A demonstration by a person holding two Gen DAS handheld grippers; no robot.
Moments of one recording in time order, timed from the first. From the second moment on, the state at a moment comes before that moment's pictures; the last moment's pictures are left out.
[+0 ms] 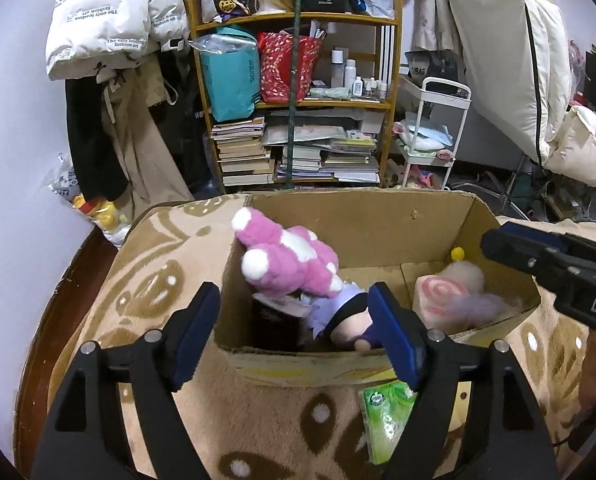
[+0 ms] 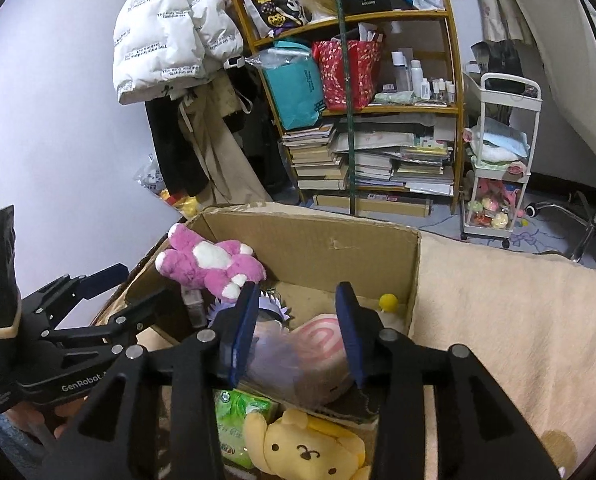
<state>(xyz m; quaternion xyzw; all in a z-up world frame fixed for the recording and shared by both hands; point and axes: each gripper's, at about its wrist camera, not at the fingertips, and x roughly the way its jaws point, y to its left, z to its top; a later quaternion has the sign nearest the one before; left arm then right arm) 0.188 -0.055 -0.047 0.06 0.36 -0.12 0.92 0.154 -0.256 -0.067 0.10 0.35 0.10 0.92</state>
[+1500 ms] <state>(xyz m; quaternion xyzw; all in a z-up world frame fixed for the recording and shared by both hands) 0.049 0.004 -0.012 0.03 0.34 -0.06 0.94 0.009 -0.243 -0.030 0.10 0.33 0.08 0.94</state>
